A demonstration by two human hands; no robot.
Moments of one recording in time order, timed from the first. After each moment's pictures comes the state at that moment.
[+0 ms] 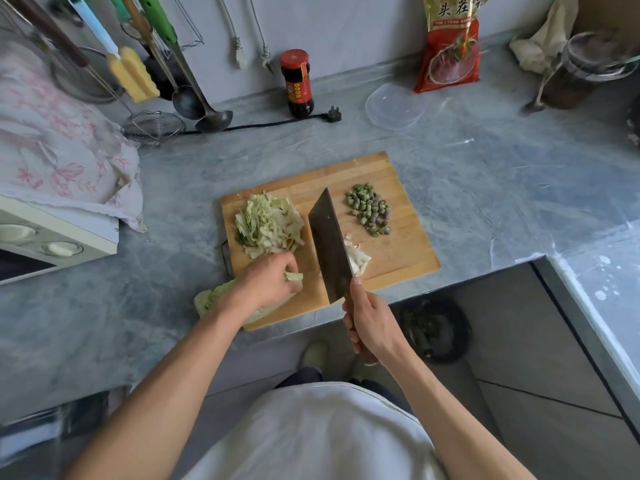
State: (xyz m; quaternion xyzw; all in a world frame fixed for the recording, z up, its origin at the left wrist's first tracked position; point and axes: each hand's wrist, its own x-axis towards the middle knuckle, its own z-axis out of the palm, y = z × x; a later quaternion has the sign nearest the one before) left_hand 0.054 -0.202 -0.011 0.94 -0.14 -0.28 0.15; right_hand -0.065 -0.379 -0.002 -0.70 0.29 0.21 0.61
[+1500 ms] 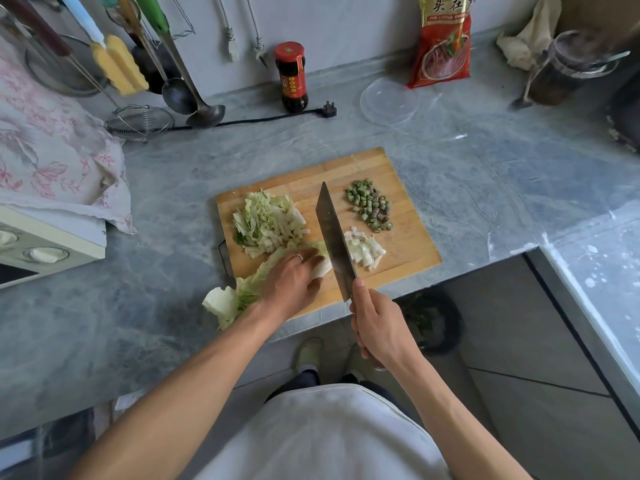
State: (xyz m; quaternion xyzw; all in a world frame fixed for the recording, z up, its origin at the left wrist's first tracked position) left_hand 0.045 -0.211 -0.079 0.93 -0.30 -0.08 0.22; right_hand -0.071 -0.363 0.007 -0.79 0.27 0.16 0.53
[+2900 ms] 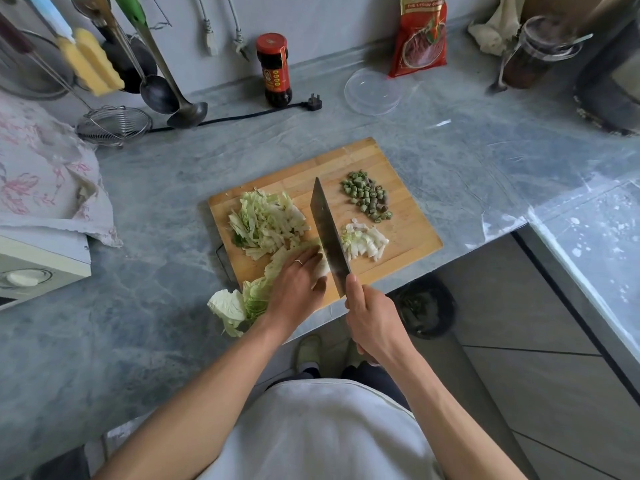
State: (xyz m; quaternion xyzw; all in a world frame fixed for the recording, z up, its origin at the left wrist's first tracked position) left_hand 0.035 -0.204 -0.089 0.90 -0.32 -0.04 0.29; right_hand -0.064 -0.321 -0.001 -0.82 0.31 0.13 0.47
